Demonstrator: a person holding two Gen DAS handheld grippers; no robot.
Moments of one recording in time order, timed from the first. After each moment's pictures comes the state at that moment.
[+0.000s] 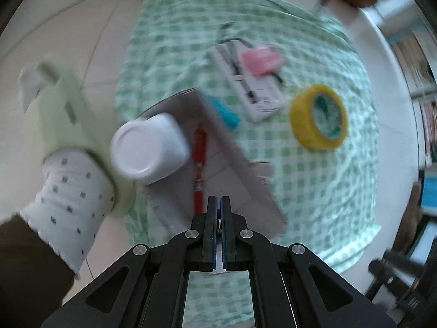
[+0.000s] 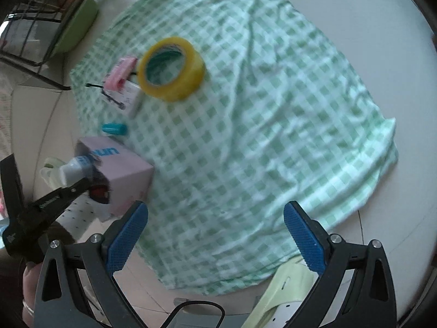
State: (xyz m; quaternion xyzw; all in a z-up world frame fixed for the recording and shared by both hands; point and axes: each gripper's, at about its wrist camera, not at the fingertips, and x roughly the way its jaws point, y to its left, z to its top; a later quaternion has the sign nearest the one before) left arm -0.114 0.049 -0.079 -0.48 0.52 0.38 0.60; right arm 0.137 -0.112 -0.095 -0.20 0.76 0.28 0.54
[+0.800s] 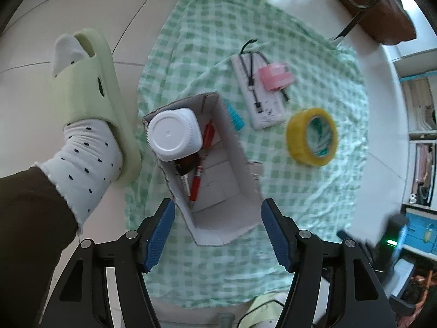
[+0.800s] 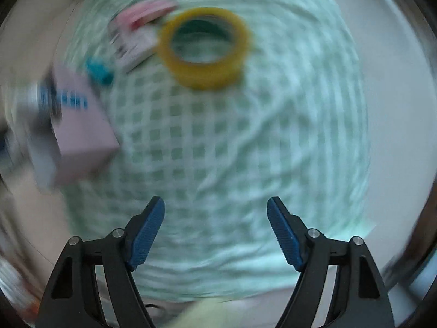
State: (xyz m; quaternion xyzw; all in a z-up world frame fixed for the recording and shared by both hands) left arm -0.122 0.047 -0.028 -0.53 0.47 0.41 0.57; right arm 0.101 -0.031 -0.149 -0.49 0.62 0.41 0.45
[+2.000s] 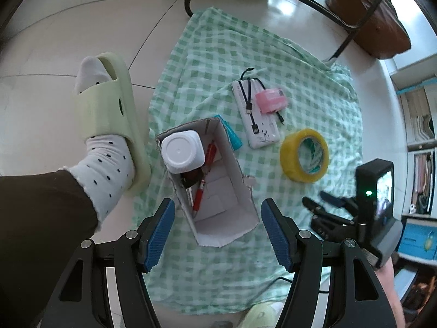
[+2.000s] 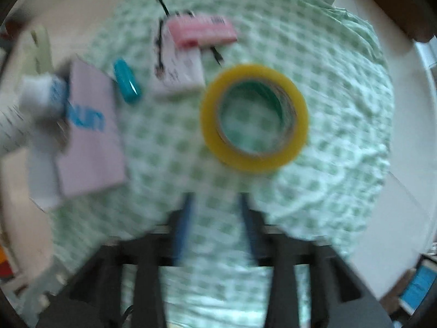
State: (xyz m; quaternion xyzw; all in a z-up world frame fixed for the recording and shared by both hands) left arm -0.135 0.030 0.008 -0.51 0.45 0.45 0.58; right arm 0.102 0.048 -0.170 -0.54 0.54 0.51 0.40
